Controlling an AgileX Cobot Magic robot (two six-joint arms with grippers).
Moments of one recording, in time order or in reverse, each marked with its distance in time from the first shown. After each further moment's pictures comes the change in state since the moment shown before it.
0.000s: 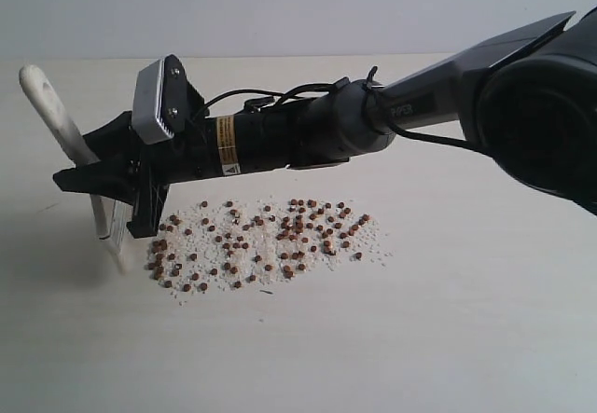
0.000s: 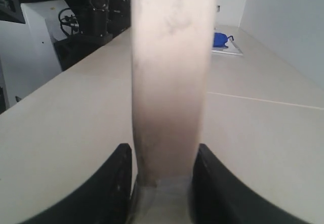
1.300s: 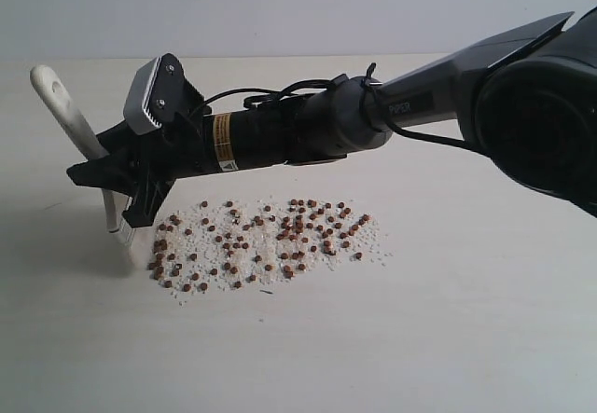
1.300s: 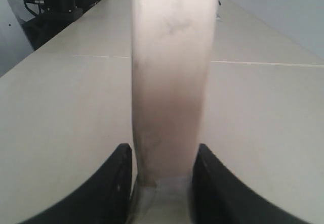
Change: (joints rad) left arm 0.000 0.000 0.000 0.000 0.002 0.004; right arm 0.000 0.004 -0.022 -0.005 0.141 0.098
